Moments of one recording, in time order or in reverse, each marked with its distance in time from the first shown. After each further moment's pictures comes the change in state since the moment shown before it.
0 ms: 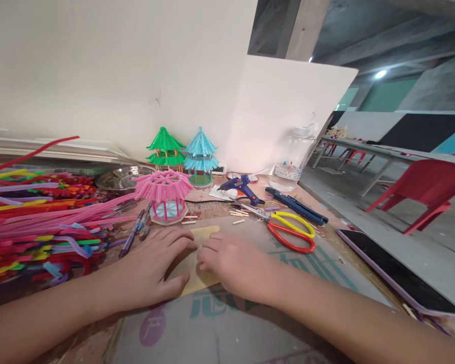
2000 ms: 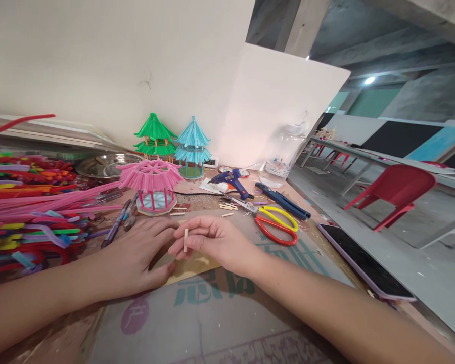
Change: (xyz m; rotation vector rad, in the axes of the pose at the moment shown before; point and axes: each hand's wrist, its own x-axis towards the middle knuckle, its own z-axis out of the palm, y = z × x) left_hand 0.005 -0.001 0.001 -0.034 -0.012 0.008; right_hand 0.008 0.010 0.004 1.476 0.205 0.437
